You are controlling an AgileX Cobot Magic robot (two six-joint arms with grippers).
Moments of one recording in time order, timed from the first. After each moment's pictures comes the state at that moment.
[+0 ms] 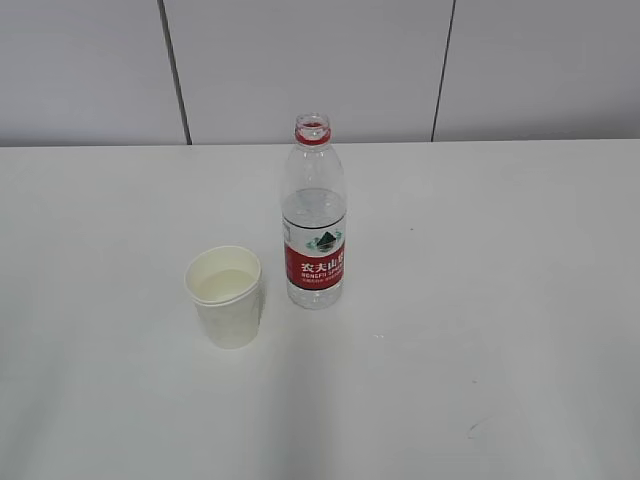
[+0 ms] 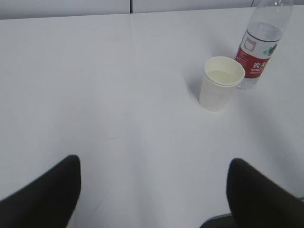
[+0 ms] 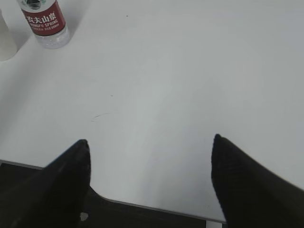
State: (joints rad) left arm -0.02 0.00 -0.52 -0.14 1.11 0.11; right arm -0.09 -0.02 -0.49 0.20 1.16 -0.23
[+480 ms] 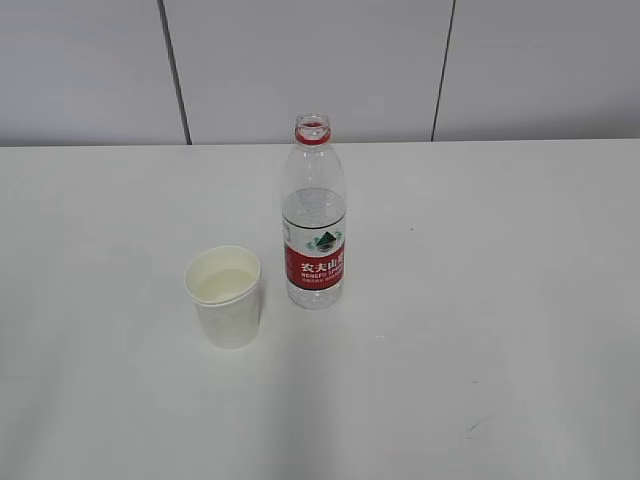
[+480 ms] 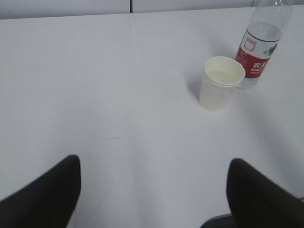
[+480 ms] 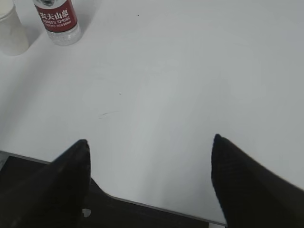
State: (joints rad) left arm -0.02 0.00 -0.52 -0.14 1.11 0.11; right arm -0.04 -0.02 -0.49 0.20 1.16 -0.23
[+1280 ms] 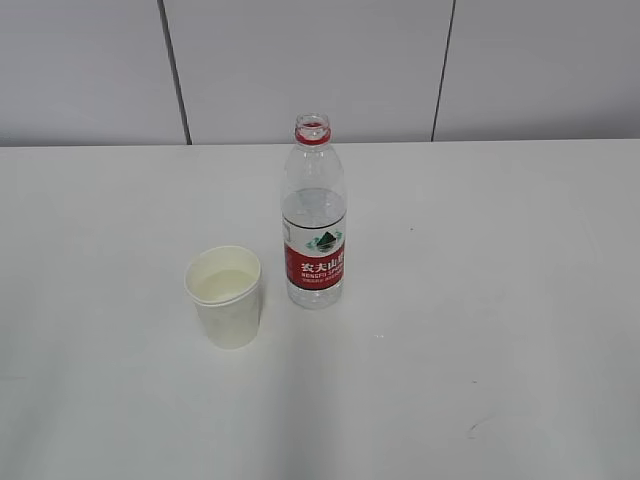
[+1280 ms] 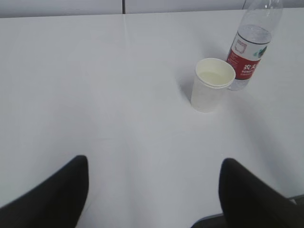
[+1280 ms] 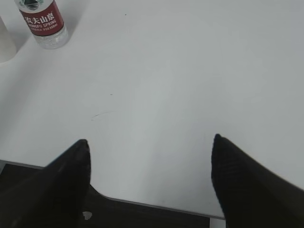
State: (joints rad) left arm -0.02 0.00 -0.52 -0.17 1.11 0.11; right arm -0.04 -0.02 -0.49 0.16 1.16 -0.17
